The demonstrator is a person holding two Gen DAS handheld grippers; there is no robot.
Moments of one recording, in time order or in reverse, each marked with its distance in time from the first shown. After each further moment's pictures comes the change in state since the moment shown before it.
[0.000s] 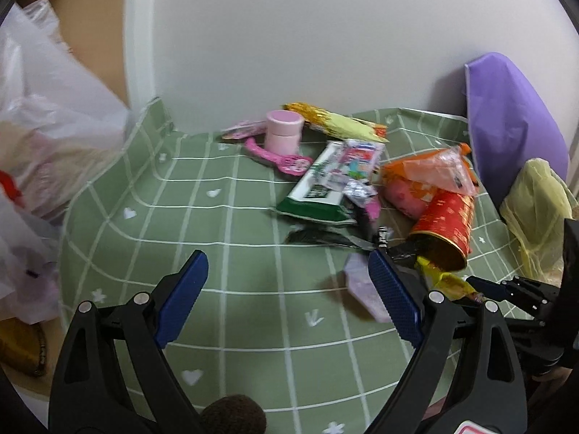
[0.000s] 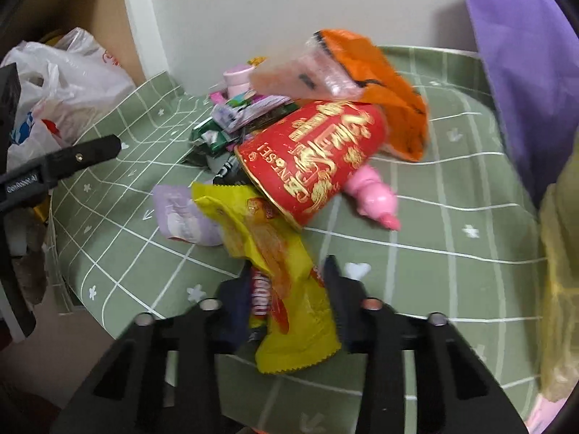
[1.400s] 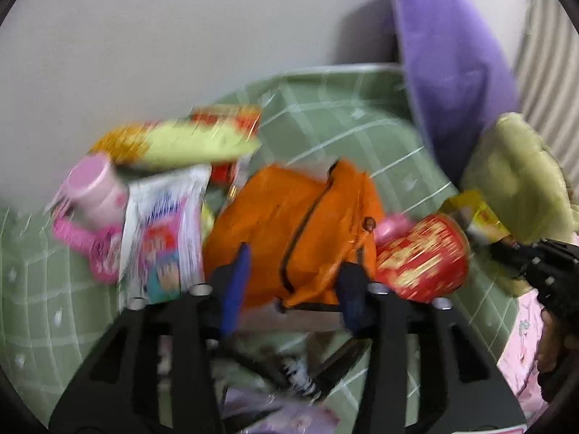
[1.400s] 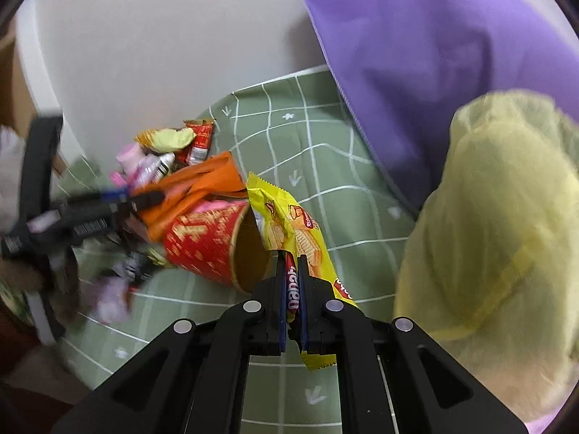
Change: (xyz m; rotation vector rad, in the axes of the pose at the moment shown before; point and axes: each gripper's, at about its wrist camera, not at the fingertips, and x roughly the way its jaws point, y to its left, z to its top) left arm 0.124 -0.109 0.078 0.253 0.208 -0.257; right arm -0.045 -0.116 0.043 0.281 -0.047 -0.109
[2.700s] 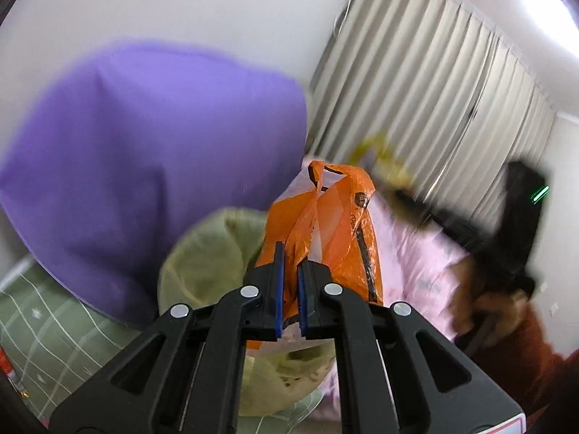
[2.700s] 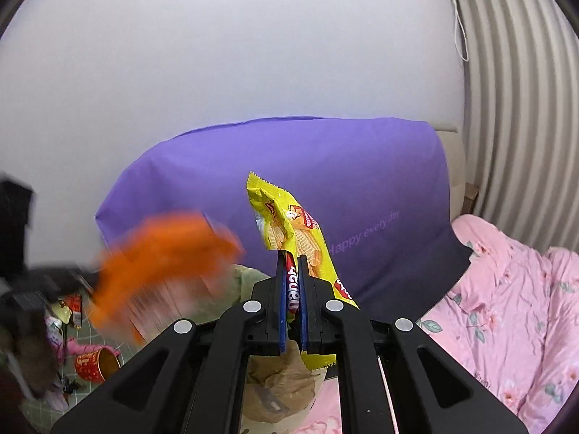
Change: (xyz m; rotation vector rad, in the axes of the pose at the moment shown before) left arm -0.063 -0.253 0.118 0.362 -0.088 -0.721; right arm -0.249 -0.149 0.050 0.215 -0.438 -0.536
